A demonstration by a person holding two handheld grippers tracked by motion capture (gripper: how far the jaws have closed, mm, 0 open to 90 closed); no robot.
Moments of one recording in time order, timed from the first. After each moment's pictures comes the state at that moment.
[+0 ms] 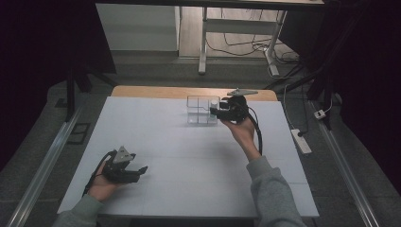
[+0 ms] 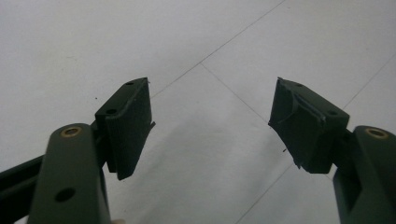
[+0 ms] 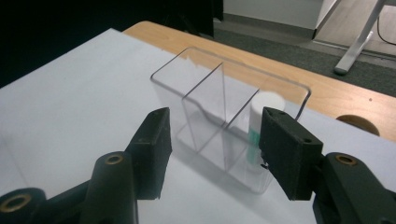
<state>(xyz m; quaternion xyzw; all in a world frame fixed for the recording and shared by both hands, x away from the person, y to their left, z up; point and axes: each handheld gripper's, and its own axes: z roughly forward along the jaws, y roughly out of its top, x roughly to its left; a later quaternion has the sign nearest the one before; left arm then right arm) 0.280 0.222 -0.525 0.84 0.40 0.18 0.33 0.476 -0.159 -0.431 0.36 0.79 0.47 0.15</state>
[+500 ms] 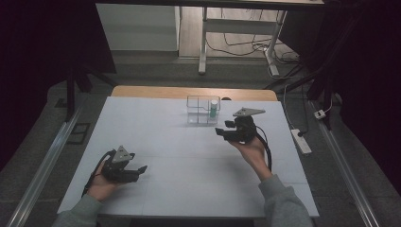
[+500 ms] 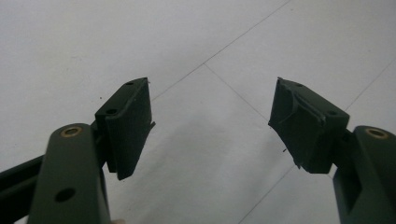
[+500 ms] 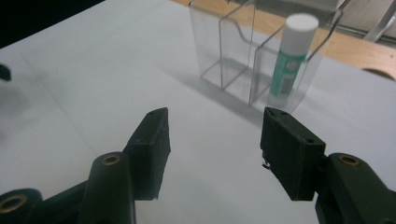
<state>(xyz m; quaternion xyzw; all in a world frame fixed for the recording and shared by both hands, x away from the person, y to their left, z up) 0.280 0.225 -0.525 0.83 0.40 0.18 0.34 0.417 -0.188 -0.451 0.34 0.82 0.44 0.14</state>
